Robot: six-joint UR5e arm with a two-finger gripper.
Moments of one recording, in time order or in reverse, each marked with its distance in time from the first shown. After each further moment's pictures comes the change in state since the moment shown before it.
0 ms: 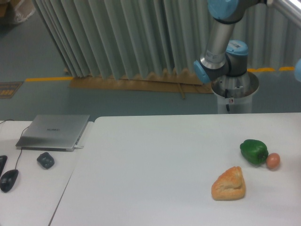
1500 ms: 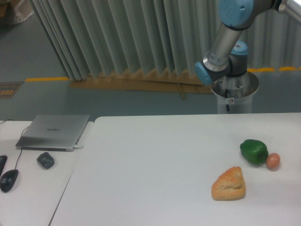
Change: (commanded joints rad) arm 0.188 -0.189 0.119 0.044 -0.008 0.077
